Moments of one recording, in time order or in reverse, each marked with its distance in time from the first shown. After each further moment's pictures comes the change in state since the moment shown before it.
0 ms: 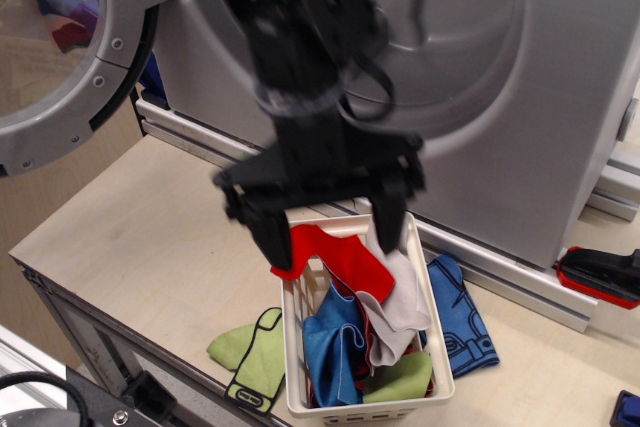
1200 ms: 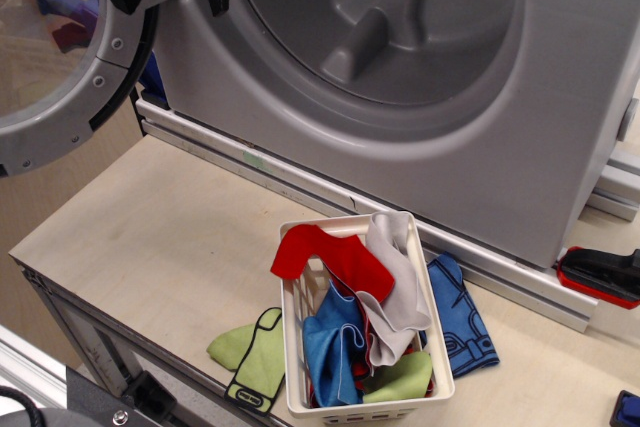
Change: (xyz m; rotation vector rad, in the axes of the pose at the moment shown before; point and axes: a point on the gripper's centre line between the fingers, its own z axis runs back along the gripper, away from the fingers) arm 0.129 0.070 0.096 0.077 -0.120 -0.243
